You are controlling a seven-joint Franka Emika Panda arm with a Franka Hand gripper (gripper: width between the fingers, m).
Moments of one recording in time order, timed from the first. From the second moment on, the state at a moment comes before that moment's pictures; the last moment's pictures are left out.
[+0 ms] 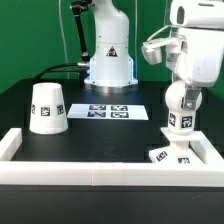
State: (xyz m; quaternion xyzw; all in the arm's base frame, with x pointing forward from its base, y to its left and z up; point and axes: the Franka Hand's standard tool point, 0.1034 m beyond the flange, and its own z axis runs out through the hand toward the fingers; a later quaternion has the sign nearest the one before) arm 0.607 0.094 0.118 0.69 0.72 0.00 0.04
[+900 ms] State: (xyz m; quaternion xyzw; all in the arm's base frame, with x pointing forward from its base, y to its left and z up) arm 0.605 0.084 0.113 0.70 0.71 -0.01 0.04
